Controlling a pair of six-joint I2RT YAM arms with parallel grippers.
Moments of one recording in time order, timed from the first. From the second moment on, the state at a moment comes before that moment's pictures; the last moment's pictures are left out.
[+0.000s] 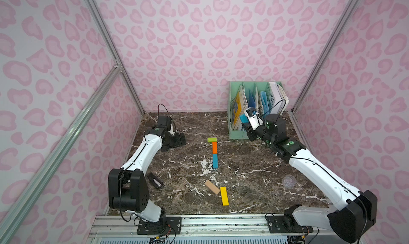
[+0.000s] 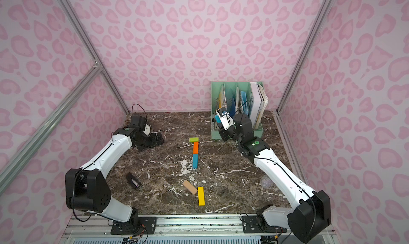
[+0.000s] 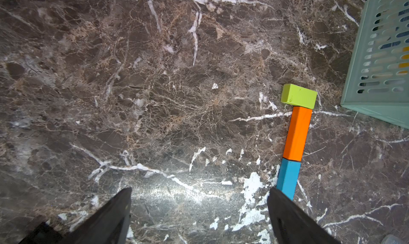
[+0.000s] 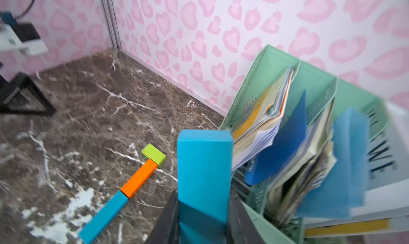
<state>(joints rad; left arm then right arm) -0.09 1.56 1.25 -0.80 0.14 -0.41 0.53 1.32 1.24 -0.28 -0.01 -0.33</state>
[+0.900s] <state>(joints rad) -0.09 1.55 1.25 -0.80 0.14 -0.39 0.82 1.74 1.19 -0.74 -0.04 -0.78</state>
